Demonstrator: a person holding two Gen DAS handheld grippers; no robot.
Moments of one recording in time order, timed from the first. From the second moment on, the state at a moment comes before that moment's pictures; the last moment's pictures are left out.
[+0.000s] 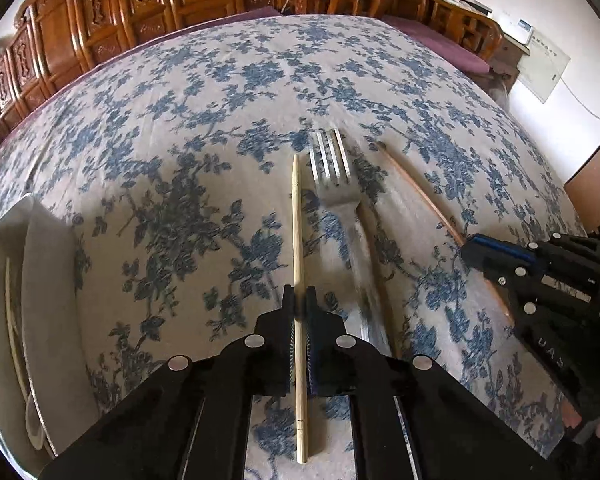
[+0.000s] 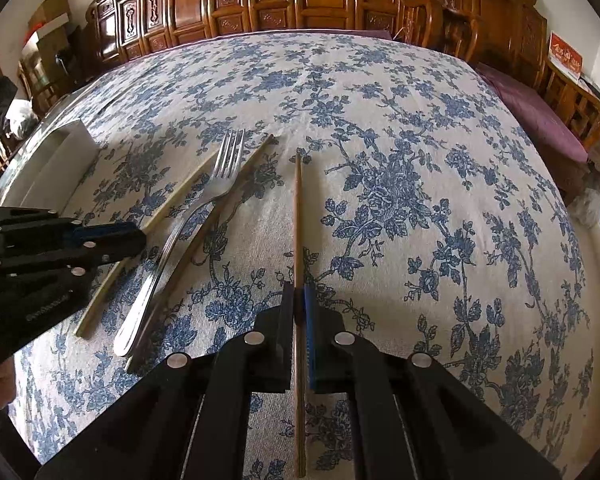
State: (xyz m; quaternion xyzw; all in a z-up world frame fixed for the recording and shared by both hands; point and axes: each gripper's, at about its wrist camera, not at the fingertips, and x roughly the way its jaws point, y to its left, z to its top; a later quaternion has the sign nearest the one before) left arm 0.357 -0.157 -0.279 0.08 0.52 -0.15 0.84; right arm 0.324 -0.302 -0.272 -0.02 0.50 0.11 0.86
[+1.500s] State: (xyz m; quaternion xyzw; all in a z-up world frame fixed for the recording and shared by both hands) left arm 0.287 -0.108 -0.157 0.07 0.41 -0.16 0.90; right arm 0.298 -0.263 -0.196 -0.03 0.43 0.13 0.89
